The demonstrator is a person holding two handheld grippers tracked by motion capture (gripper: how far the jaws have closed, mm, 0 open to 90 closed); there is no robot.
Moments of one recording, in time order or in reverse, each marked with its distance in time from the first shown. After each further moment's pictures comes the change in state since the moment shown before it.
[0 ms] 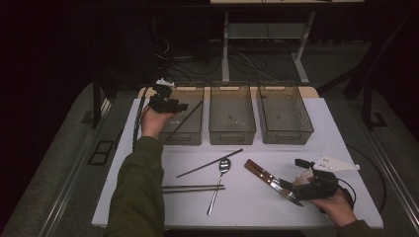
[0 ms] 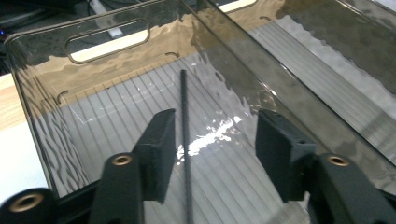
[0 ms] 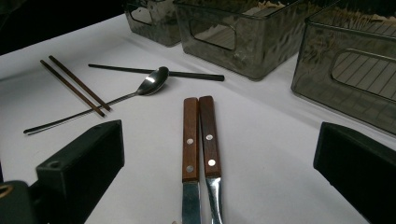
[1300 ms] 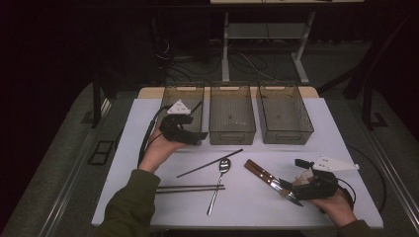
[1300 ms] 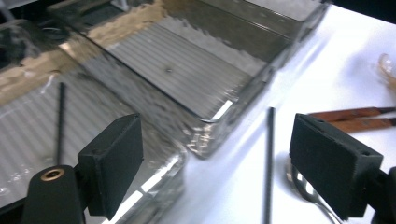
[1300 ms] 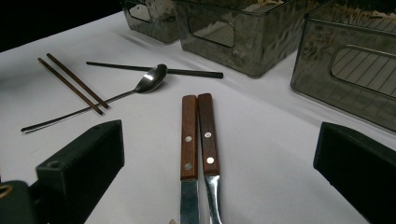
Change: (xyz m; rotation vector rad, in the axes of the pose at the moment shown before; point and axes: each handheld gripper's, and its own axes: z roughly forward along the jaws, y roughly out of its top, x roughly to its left) left arm -0.103 -0.039 -0.038 -0.068 -0.179 0.223; right arm 0.000 -0.001 0.001 0.011 -0.002 0.008
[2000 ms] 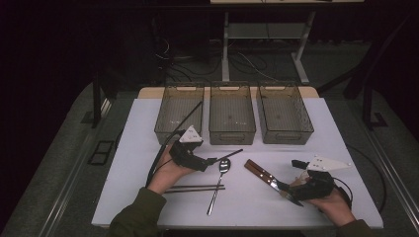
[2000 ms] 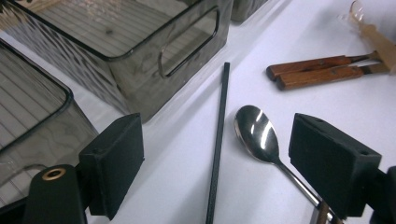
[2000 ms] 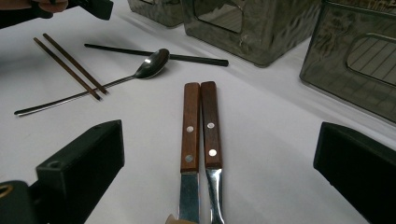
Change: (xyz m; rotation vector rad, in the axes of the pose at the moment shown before) left arm -0.043 -0.044 0.022 0.039 -0.048 0.048; right arm 0.000 0.000 0.009 0.052 0.008 -0.050
